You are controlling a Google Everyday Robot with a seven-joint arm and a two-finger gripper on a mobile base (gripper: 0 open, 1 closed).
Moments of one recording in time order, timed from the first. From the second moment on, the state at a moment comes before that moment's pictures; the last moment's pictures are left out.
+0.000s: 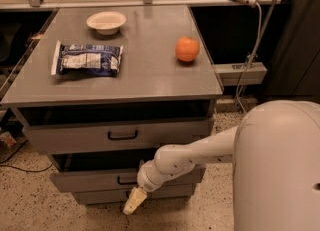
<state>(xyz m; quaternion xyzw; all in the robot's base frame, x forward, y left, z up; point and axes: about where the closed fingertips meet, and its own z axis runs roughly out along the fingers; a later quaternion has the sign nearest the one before) 0.486 0.094 0.434 -0.58 0.75 0.22 0.21</state>
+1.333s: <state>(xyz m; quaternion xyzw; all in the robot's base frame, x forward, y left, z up) 0.485 0.085 0.460 -0.55 0.77 0.23 0.22</state>
